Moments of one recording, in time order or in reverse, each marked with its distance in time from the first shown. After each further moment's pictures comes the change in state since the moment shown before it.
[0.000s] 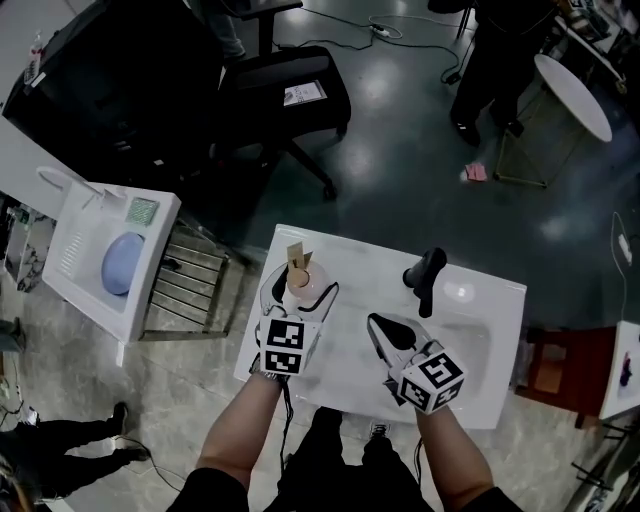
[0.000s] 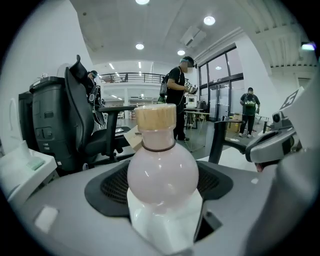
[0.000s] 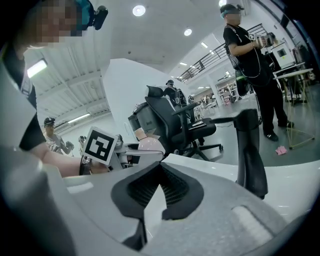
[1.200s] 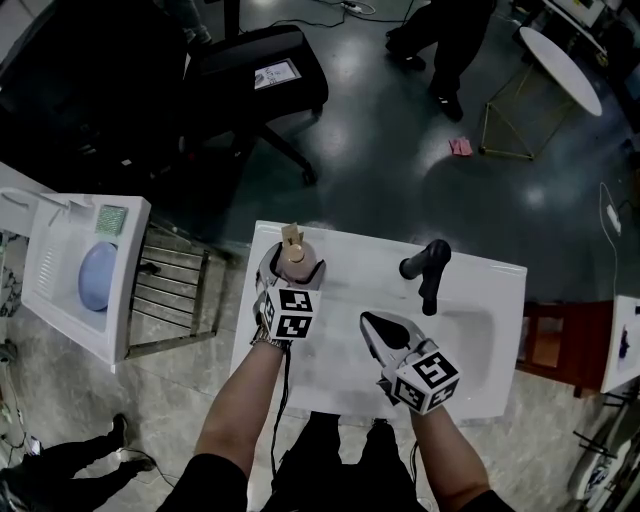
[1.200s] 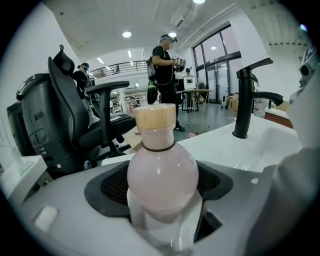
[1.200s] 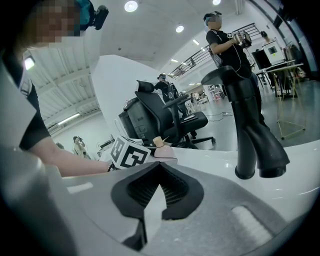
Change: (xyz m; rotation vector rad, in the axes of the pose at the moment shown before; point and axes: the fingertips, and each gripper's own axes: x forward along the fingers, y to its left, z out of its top) left arm 0.095 0.035 -0.072 0.128 0.157 0.033; right arm 0.023 -0.015 -0.028 0.064 0.034 -0.090
